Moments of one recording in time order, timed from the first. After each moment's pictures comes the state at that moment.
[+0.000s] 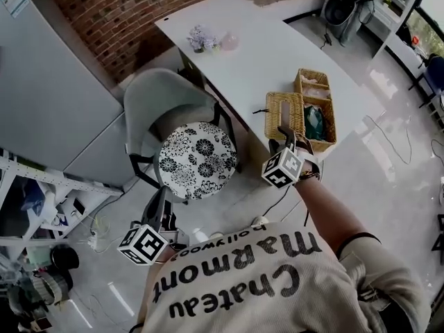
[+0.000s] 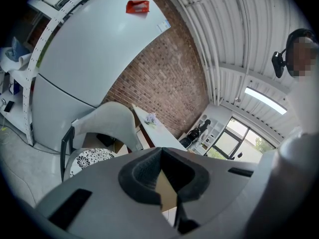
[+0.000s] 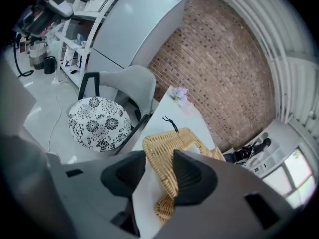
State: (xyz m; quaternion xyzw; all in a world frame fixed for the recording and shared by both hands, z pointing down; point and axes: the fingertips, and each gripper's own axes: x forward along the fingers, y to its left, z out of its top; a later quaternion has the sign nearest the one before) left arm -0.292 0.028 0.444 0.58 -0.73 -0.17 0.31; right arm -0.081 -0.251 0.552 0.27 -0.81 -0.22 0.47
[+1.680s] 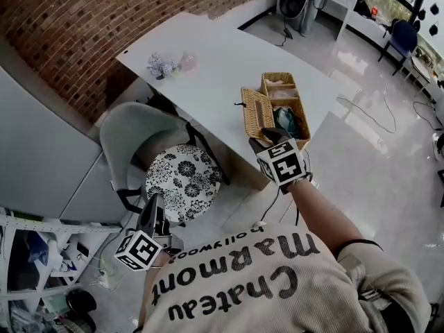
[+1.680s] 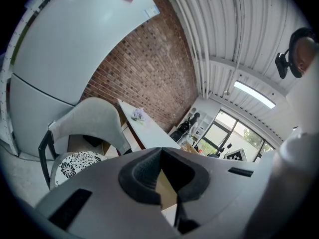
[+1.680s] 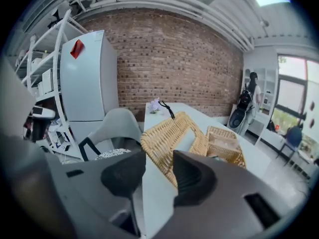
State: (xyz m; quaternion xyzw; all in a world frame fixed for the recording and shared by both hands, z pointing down) left arm -0.282 -0.035 0.432 0.64 -0.69 -0.14 0.31; right arm -0.045 -0.254 0.473 0.35 -0.88 0.09 0.30
